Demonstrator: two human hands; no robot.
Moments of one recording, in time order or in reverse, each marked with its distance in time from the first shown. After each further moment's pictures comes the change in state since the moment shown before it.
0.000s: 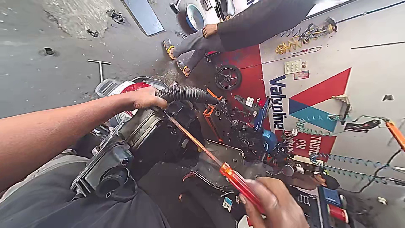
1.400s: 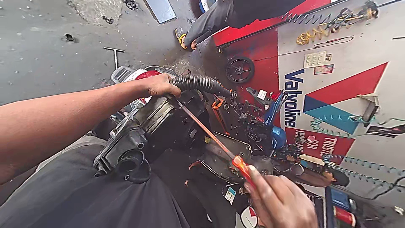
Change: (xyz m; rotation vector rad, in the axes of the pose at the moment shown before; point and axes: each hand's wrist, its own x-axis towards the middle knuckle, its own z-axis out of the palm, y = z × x) left_hand -0.006 0.004 0.005 -0.044 0.007 0.011; right_hand 0.004 0.005 0.018 -0.106 0.035 -0.138
